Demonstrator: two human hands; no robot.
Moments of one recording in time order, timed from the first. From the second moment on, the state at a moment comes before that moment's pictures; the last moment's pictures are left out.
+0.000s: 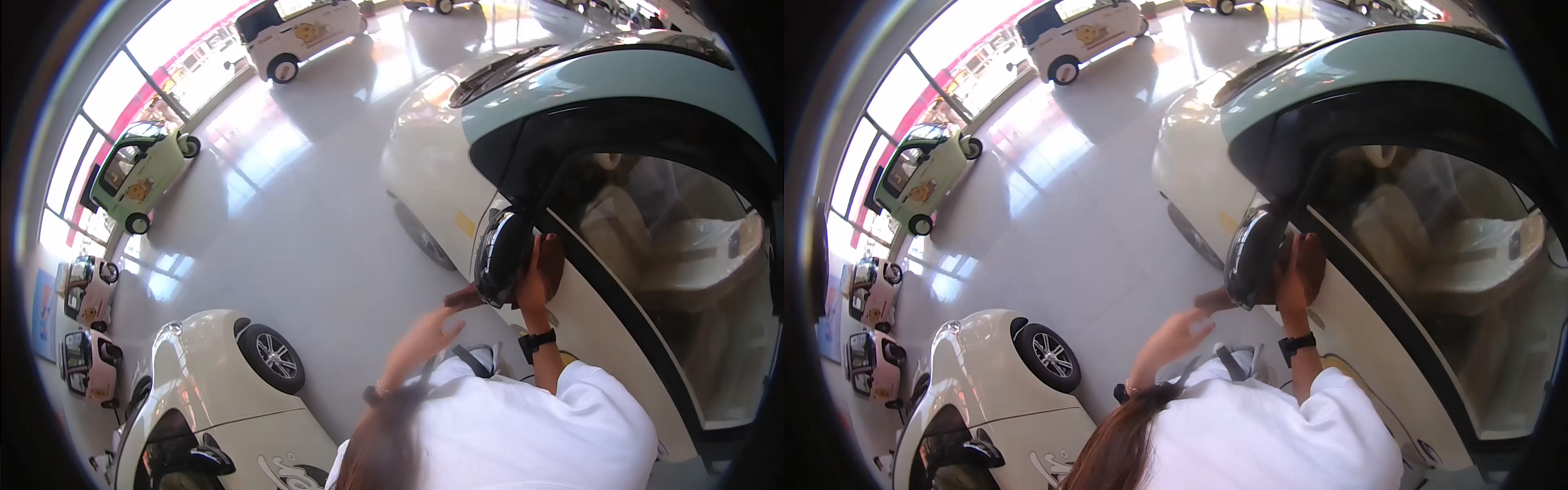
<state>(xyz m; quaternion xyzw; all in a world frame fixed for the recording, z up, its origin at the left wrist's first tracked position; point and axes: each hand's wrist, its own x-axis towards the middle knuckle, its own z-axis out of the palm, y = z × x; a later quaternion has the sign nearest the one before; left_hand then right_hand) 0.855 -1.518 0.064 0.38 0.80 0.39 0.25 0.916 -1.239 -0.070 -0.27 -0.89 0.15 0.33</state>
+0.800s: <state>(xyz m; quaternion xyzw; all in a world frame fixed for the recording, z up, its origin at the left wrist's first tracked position) 0.390 -1.628 0.001 0.30 0.74 0.50 0.35 0.616 -1.373 -0.044 -0.28 -0.90 0.21 0.24</state>
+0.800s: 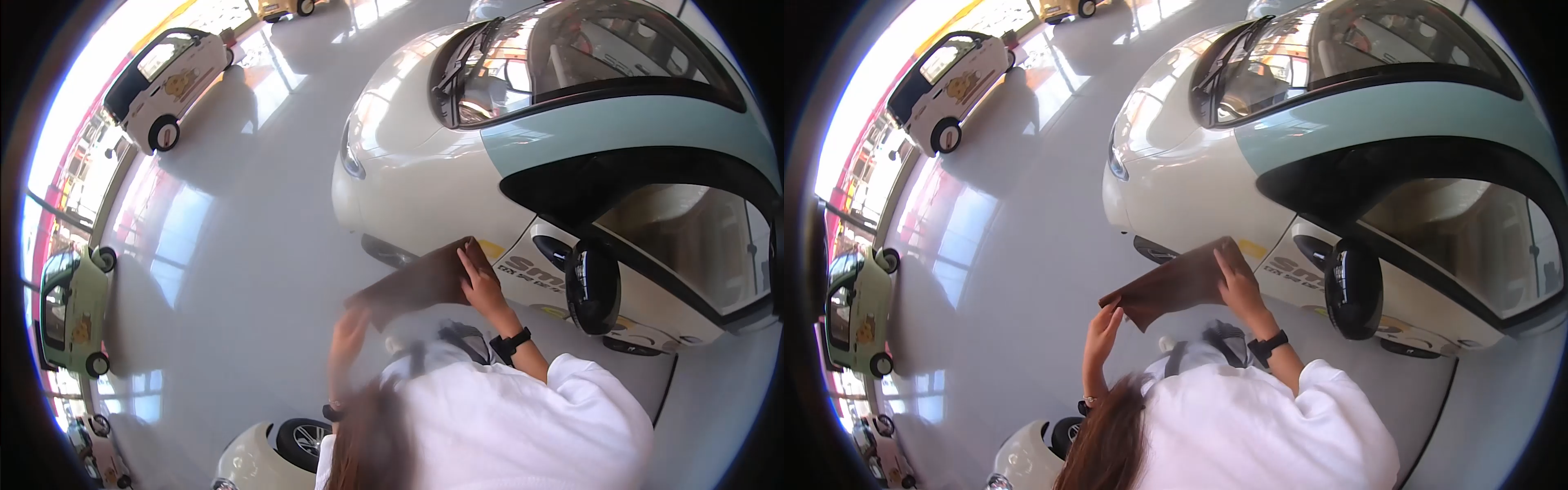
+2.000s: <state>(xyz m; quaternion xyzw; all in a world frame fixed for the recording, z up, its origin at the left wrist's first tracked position) 0.262 -1.214 0.074 0.80 0.52 0.29 0.09 0.494 -1.140 0.184 -0.65 -0.65 -0.17 0.36</state>
